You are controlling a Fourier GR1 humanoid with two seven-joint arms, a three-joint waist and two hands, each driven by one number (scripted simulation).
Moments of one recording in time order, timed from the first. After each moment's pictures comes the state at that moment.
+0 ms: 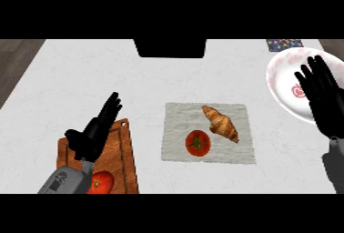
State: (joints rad) left arm -0.18 0.29 -0.35 -1.29 0.33 0.18 -0.16; right arm -0.23 -0.42 -0.05 -1.48 -0.47 -0.05 0.06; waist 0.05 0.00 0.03
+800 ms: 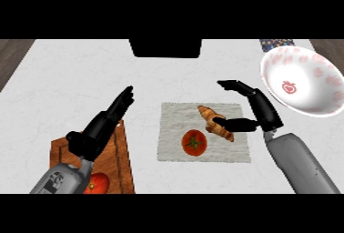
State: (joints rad) left arm -0.22 0.34 -0.41 -1.49 0.27 0.10 -0.03; right arm -0.42 -0.30 0.27 -1.15 0.03 -0.06 -0.25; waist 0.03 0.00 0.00
